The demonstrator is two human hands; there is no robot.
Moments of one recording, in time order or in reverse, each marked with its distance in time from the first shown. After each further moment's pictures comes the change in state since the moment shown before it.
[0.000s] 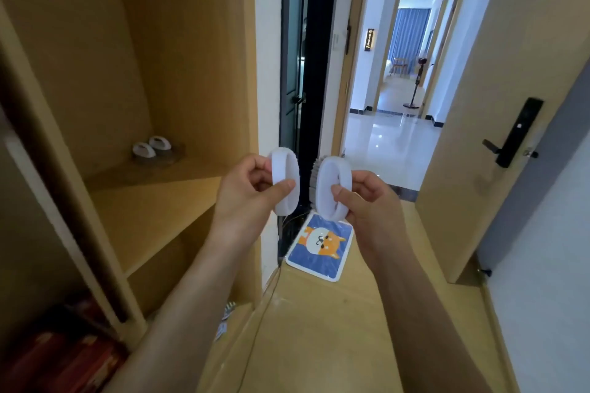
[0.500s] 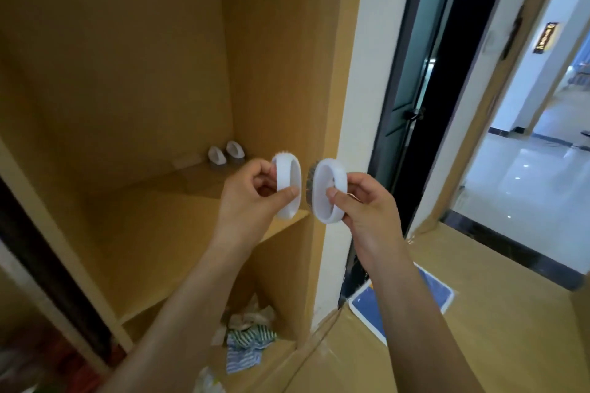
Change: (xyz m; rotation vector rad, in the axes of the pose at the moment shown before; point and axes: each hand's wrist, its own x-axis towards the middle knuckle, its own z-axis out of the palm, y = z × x) left_hand 0.207 -0.093 0.002 0.262 0.367 -0.086; right_hand 0.265 0.097 0.112 0.081 -0.435 0.088
